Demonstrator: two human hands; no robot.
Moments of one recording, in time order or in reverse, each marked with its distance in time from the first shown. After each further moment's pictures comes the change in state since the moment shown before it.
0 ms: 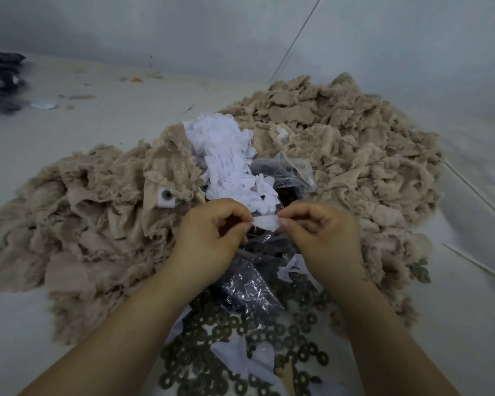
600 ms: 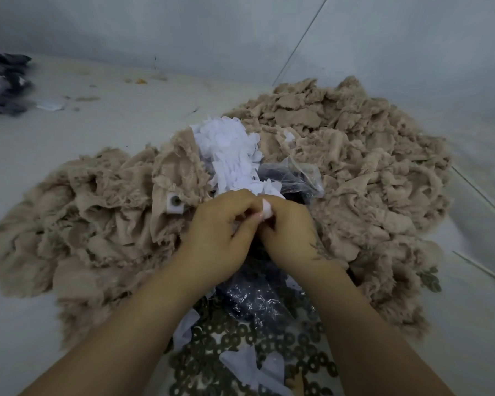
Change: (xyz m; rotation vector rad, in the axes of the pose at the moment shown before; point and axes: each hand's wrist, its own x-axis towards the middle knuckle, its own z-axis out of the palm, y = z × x) left_hand 0.016 0.015 -0.006 0.226 -0.002 0.299; right_hand 0.031 0.002 0.047 -0.314 -0.214 -0.174
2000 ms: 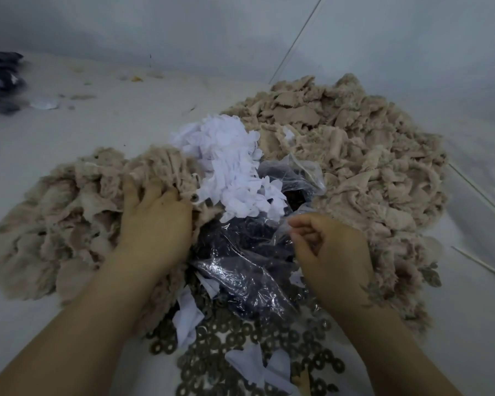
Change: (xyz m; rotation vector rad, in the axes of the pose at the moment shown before) left_hand -0.002 -0.053 -0.048 1.243 -0.408 -0.346; right_hand -0.050 -0.004 -0.029 -0.207 0.236 0.096
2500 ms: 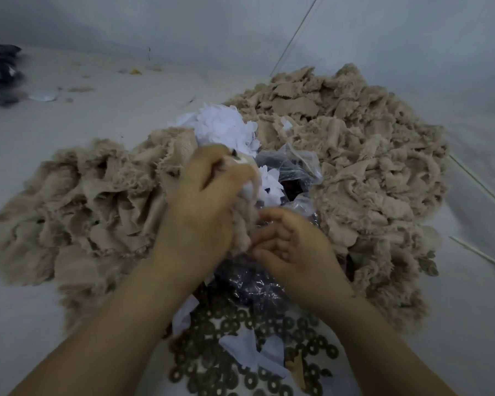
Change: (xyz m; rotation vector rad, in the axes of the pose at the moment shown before) left_hand -0.032 0.052 -0.060 -1.022 0.657 0.247; right_hand -0.015 -0.011 0.013 0.581 -0.346 0.108
